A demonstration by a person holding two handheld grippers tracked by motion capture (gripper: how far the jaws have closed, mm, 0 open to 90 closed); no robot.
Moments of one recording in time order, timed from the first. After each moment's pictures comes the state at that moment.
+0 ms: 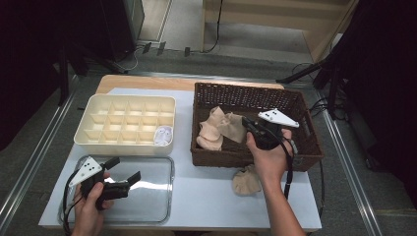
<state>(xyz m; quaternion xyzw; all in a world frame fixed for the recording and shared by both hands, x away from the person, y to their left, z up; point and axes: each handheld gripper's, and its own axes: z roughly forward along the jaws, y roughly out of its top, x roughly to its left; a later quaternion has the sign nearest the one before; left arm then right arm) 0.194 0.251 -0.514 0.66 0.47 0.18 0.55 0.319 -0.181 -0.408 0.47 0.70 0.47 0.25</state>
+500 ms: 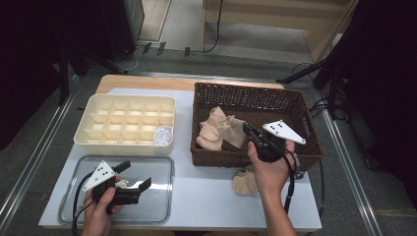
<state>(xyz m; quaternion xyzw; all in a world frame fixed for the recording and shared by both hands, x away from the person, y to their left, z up) 0.188 0.224 -0.516 0.68 0.45 0.17 0.55 0.288 -0.184 -0.409 0.46 0.67 0.51 0.27</state>
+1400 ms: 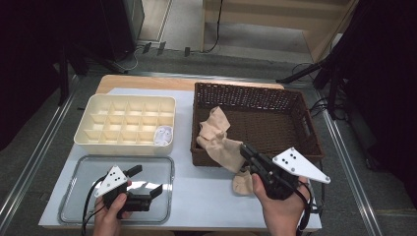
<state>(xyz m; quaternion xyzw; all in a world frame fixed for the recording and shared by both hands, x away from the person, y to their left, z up) 0.179 0.194 -0.510 0.70 0.43 0.16 0.56 0.191 -0.181 -0.368 0.39 0.69 0.56 0.24</state>
